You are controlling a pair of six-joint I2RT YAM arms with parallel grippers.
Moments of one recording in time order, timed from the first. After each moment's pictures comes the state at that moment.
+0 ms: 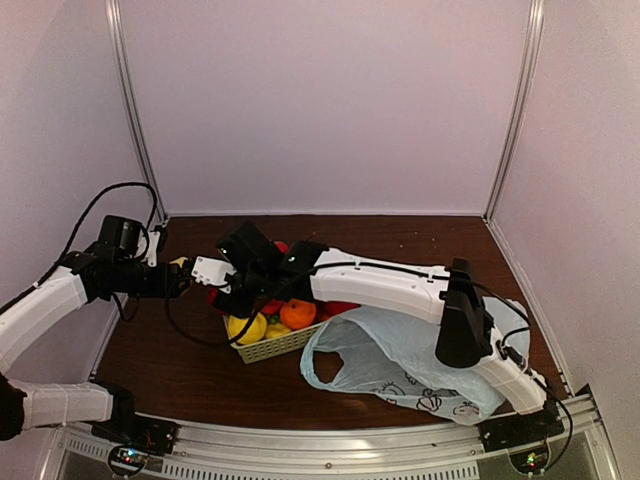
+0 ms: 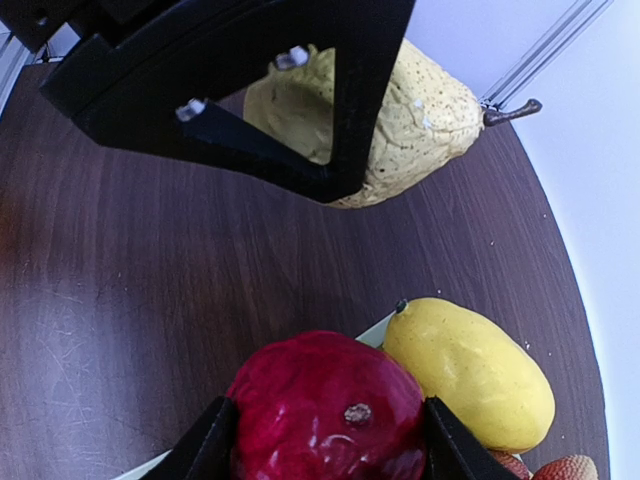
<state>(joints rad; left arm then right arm) -0.22 1.02 0.77 -0.57 0.09 -0.20 1.16 2.47 2.38 -0.55 0.10 -0.39</state>
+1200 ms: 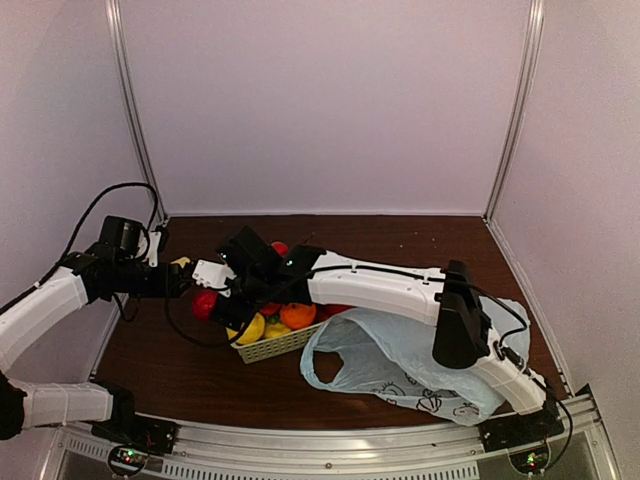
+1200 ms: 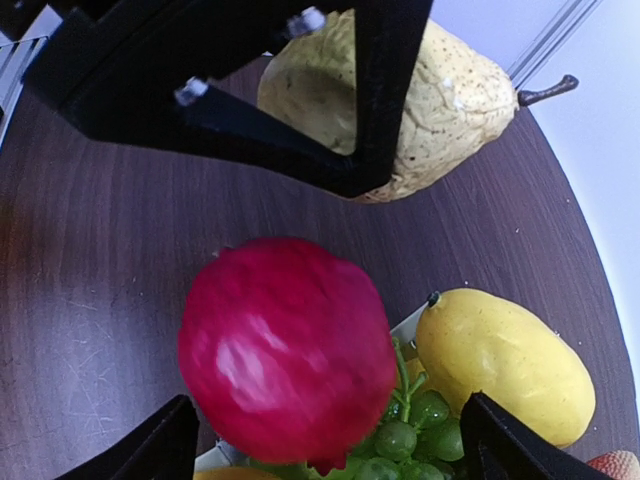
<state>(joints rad) -0.22 1.03 0.77 -0.56 0.10 -0.20 1.16 2.50 2.39 -0.55 0.07 -0.33</state>
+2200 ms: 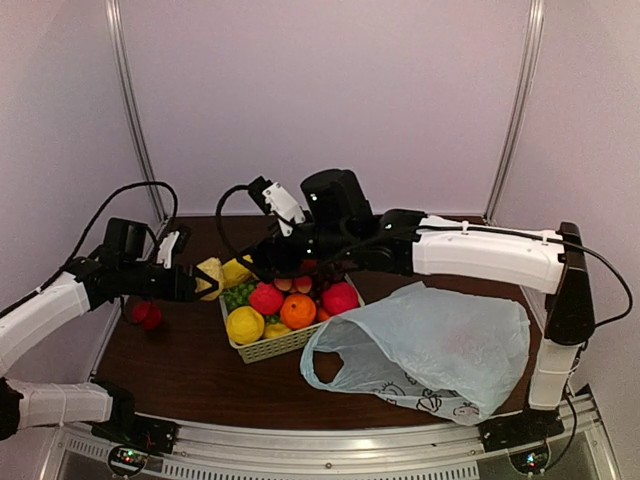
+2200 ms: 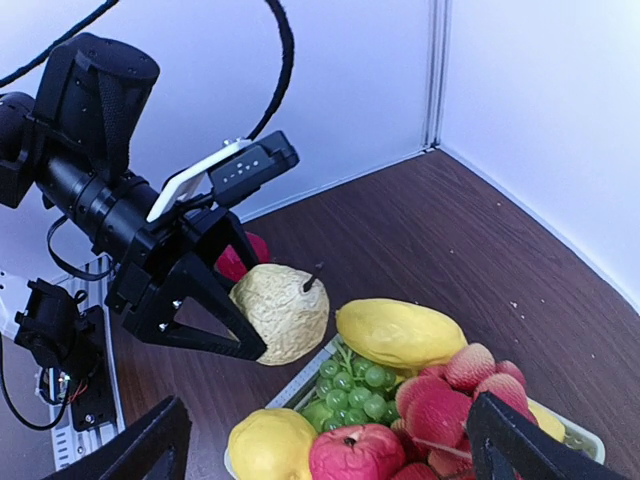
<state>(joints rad) -0.27 1.00 0.73 -0.45 0.47 -0.23 1.09 1.92 1.76 -0.19 -0.03 0.07</state>
